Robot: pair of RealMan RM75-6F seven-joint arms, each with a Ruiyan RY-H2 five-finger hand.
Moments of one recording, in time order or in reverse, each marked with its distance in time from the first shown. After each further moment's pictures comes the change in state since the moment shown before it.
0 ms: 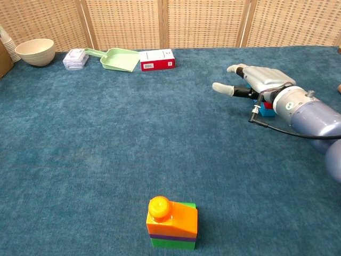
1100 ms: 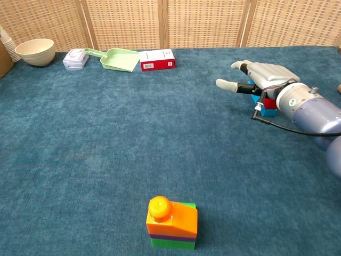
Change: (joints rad) left arm -0.001 -0.008 -0.002 0.014 0.001 -0.001 -0.011; right arm -0.011 0.004 0.033 0.006 -0.008 -0.004 -0.026
